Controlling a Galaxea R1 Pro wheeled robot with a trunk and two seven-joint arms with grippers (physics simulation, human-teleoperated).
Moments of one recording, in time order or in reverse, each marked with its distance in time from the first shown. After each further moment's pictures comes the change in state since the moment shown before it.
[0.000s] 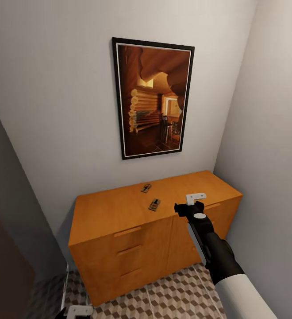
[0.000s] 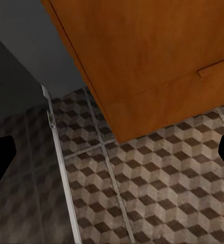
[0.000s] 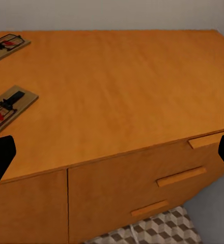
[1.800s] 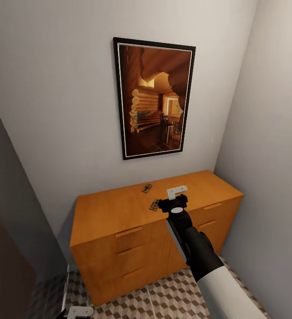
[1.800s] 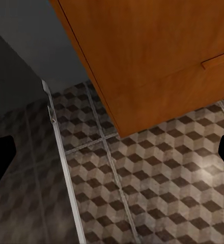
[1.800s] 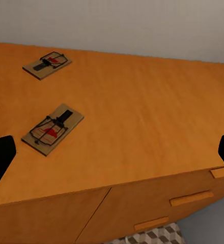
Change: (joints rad) left arm 0.000 -0.001 -0.001 0.000 0.000 0.028 -0.002; right arm -0.052 0.099 0.159 -0.004 0.045 0.095 -0.112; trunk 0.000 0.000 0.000
